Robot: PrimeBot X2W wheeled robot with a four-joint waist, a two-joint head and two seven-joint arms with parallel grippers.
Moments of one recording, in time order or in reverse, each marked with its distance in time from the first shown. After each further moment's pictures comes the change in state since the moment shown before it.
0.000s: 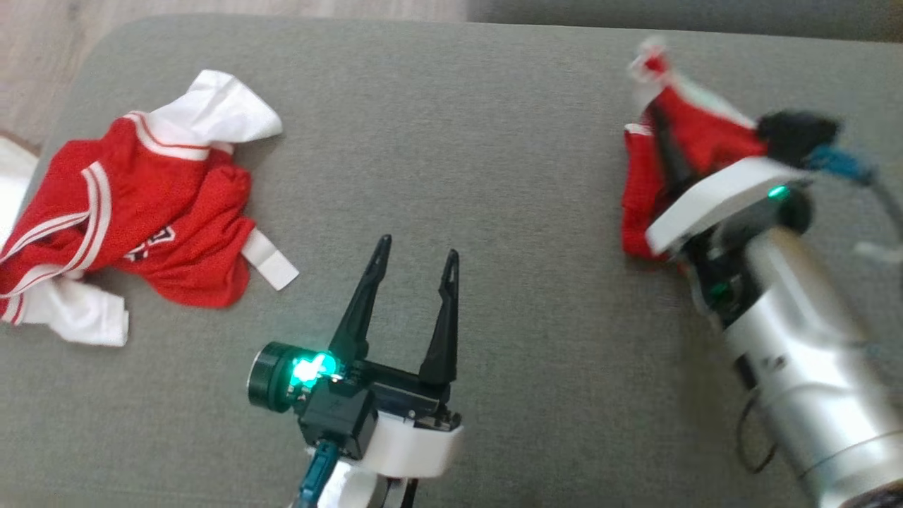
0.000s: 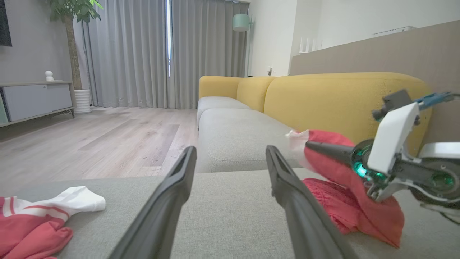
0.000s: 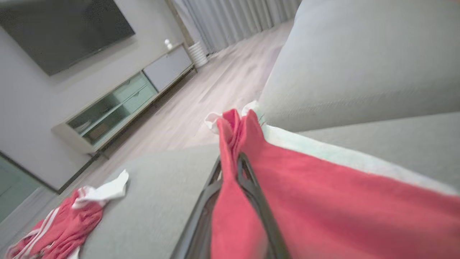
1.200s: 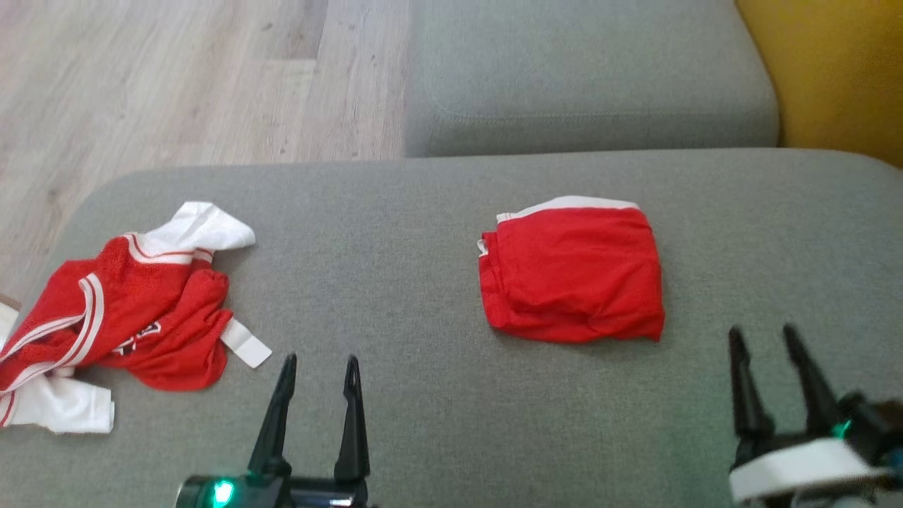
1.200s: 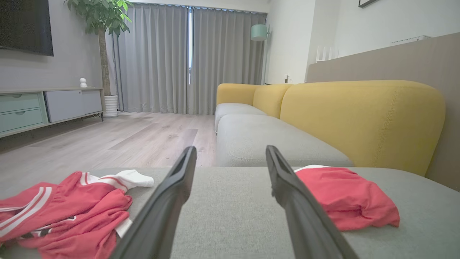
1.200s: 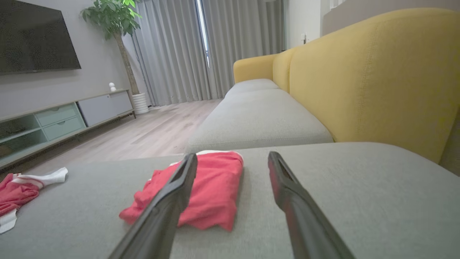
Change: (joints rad) left arm 0.316 0.002 0.224 -0.015 0.030 -0.044 0.000; right arm 0.786 0.040 -0.381 -0.489 -0.458 0.000 -0.189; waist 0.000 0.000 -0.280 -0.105
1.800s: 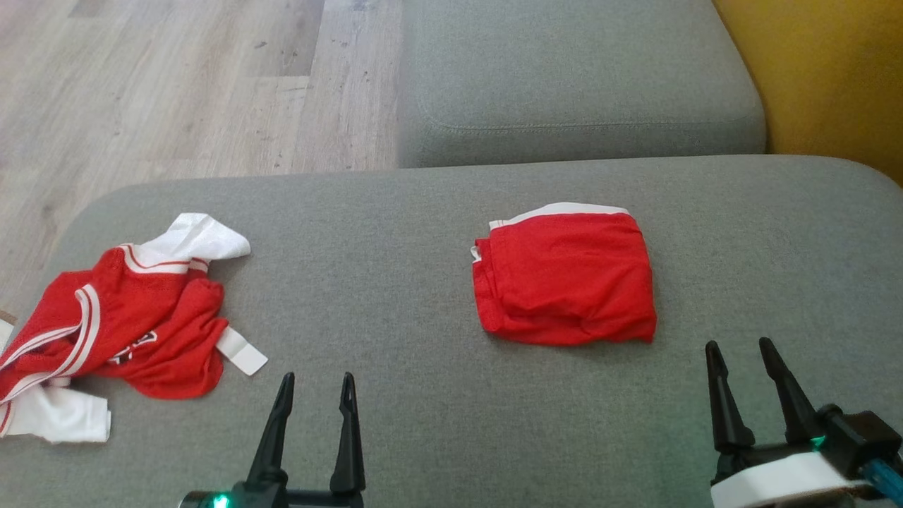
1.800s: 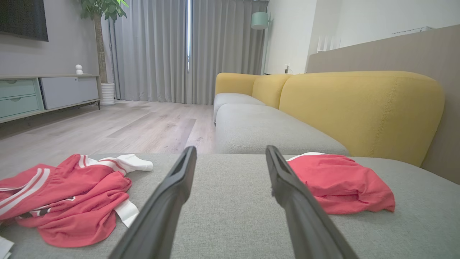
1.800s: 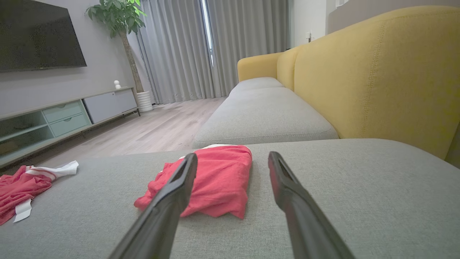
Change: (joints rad) left arm 0.022 0.000 0.013 0.053 -0.023 -0.015 0.001; right arm 0.041 0.037 0.022 -0.016 -0.054 0.000 0.000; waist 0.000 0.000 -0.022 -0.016
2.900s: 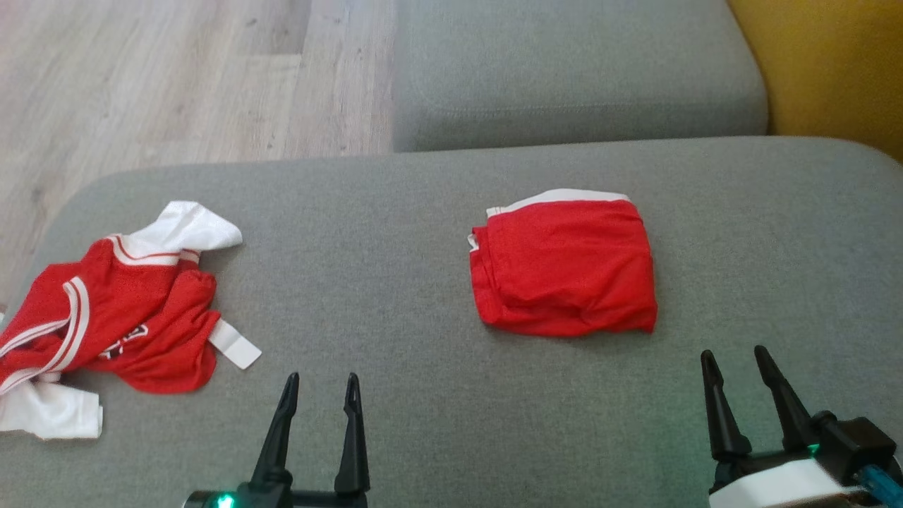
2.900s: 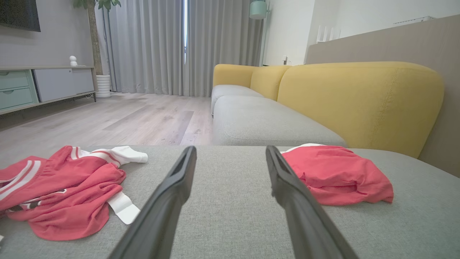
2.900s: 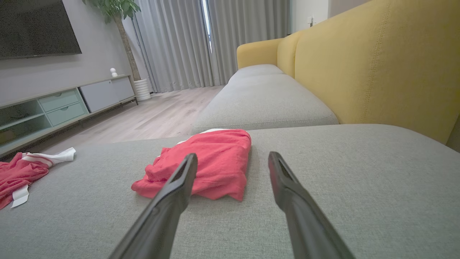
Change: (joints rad) left arm 0.000 0.000 -0.017 0.000 -0.005 0.007 0.000; right arm 0.015 0.001 0.009 0.002 -0.002 0.000 0.000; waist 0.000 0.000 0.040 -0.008
